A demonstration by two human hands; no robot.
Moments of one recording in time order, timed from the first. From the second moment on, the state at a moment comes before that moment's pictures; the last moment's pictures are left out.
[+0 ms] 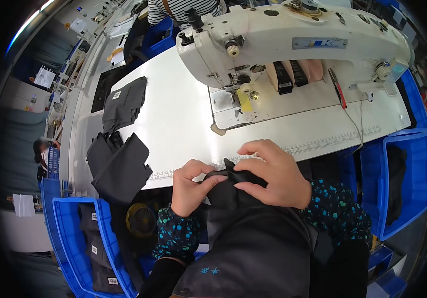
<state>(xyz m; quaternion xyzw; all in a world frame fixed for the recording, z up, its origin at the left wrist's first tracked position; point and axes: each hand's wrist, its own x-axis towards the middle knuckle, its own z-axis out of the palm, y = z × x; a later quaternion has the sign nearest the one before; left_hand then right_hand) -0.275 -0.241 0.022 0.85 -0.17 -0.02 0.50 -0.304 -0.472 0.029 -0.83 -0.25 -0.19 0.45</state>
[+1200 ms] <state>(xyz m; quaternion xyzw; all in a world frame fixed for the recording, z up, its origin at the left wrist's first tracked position) -0.279 -0.242 0.008 0.68 -0.04 -0.15 0.72 -0.297 -0.483 0.029 -0.75 -0.11 0.06 0.66</state>
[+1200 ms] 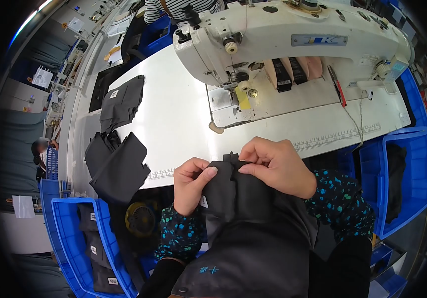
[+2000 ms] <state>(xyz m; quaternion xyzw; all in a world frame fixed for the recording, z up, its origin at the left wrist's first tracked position) -0.277 -0.242 0.006 0.67 -0.05 -0.17 0.72 -0.295 -0.490 0.029 -0.73 -0.09 0.13 0.67</state>
